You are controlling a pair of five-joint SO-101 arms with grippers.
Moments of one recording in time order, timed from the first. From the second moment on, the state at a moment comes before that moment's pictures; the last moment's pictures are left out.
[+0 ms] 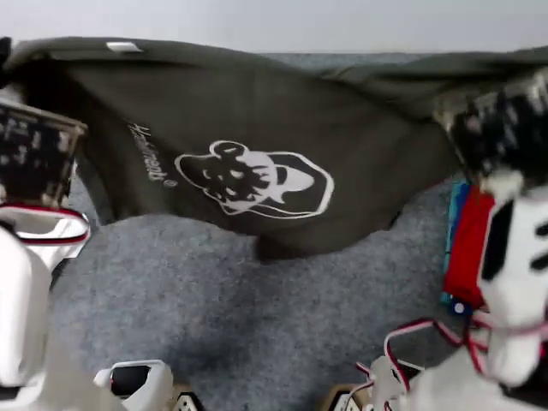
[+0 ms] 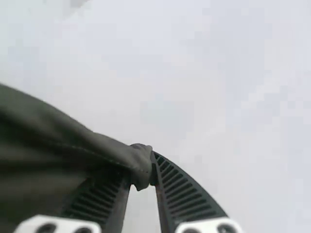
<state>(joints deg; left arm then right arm) -8.8 -32.4 -33.6 80.2 -27.5 14.8 -29.6 -46.4 74.2 47.5</state>
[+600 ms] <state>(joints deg) -8.9 -33.3 -56.1 96.0 -29.9 15.9 -45.0 -49.1 63.6 60.6</state>
